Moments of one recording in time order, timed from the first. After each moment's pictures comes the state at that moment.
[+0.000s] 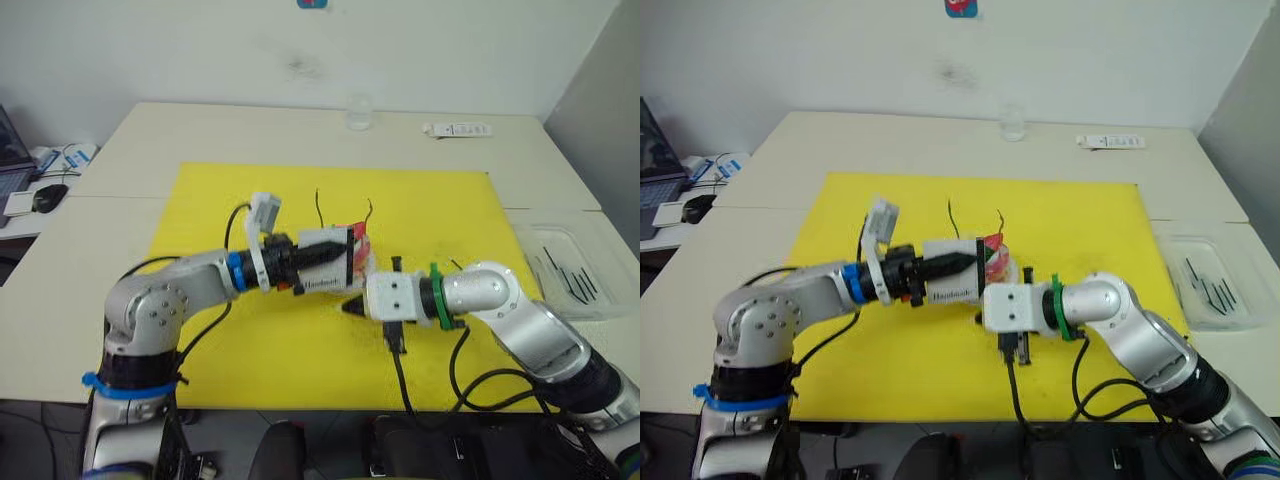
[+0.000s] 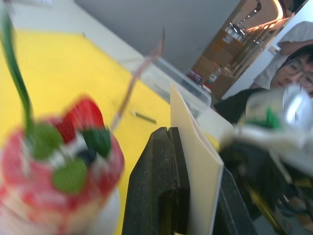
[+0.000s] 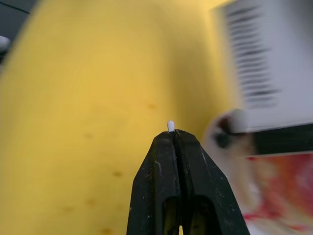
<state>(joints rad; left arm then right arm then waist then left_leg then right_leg) -0.61 0.55 0.16 -0.20 -0.96 1.04 -0.66 -0.49 -0.75 0.48 -0.57 0.10 0.50 1.05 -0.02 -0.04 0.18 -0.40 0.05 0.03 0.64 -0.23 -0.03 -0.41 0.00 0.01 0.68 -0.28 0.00</state>
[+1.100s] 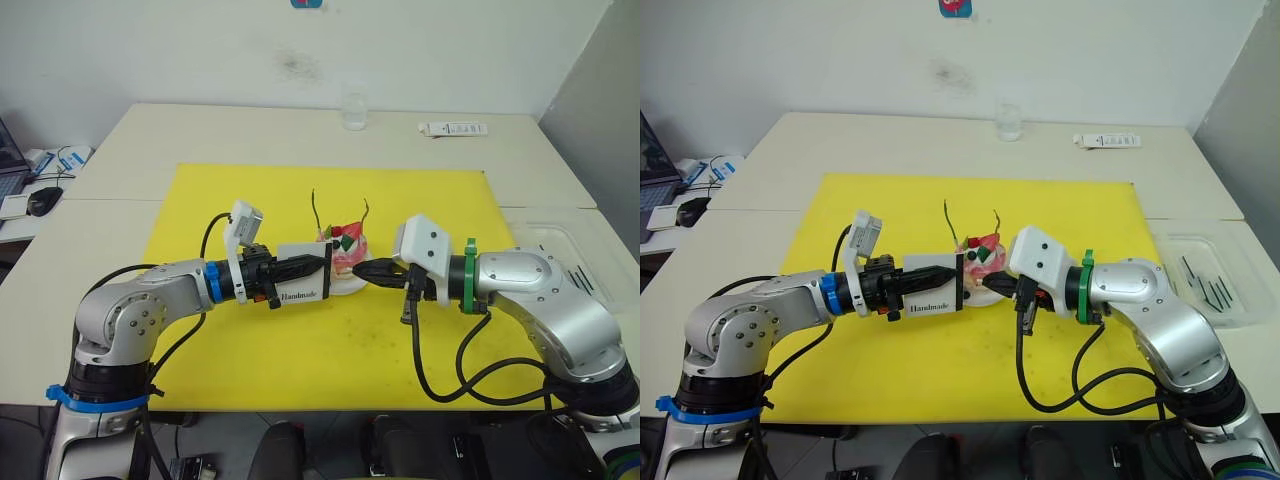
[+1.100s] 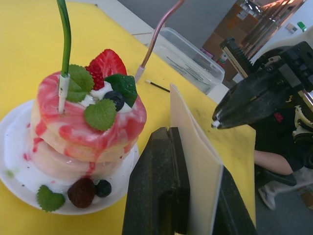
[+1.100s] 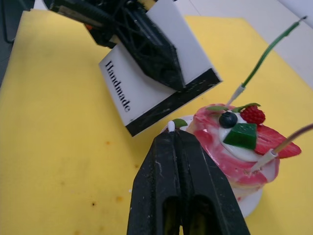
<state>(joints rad) -0.43 0.61 0.11 -0.26 -0.96 1.05 -0.75 -0.53 -0.60 0.21 -0.62 0.34 0.86 0.83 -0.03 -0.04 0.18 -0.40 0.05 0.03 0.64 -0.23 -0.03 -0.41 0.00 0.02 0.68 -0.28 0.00</state>
